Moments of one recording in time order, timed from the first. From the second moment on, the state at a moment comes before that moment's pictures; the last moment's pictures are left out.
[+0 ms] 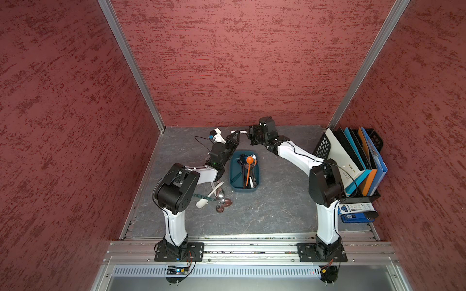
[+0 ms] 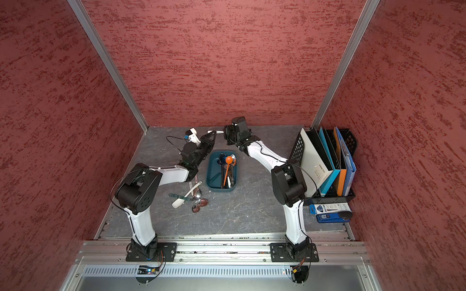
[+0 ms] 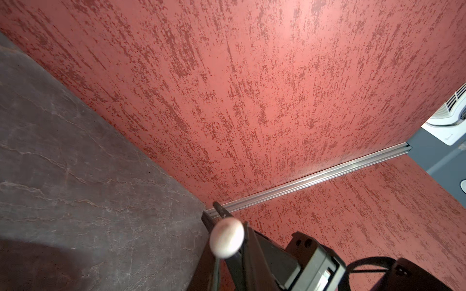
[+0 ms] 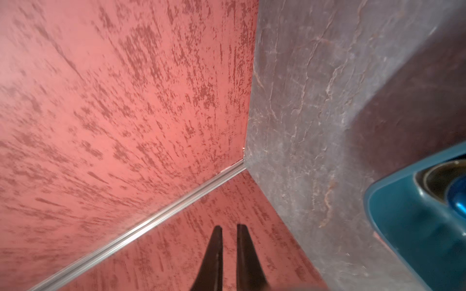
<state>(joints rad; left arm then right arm) -0.46 1.90 1.01 1.01 0.01 -1.25 0.48 2.06 1.72 -0.08 -0.14 1.85</state>
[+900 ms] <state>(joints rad) -0.27 1.52 1.08 -0.19 0.32 -0.65 0.34 2.16 1.88 -0.47 -0.51 1.30</state>
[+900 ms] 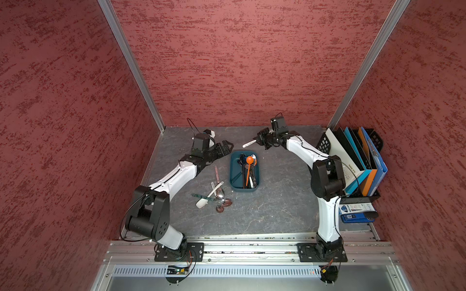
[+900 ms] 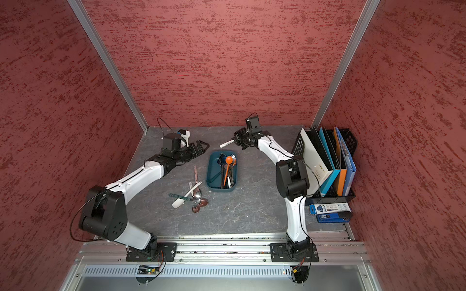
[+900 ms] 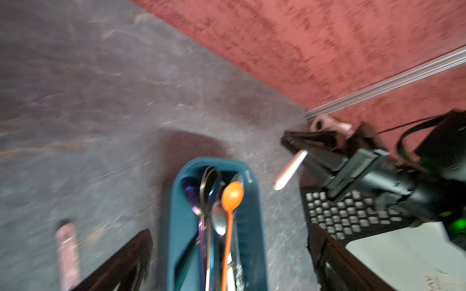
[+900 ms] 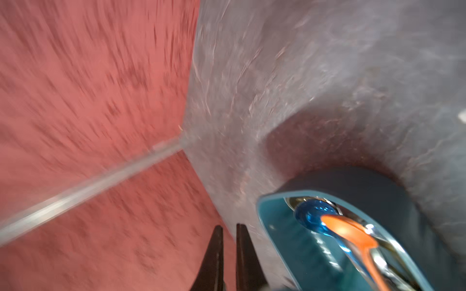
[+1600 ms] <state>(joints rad) -0.29 1.50 1.25 -1.04 0.27 -0.23 0.56 2.32 2.11 -1.23 -0.39 0.41</state>
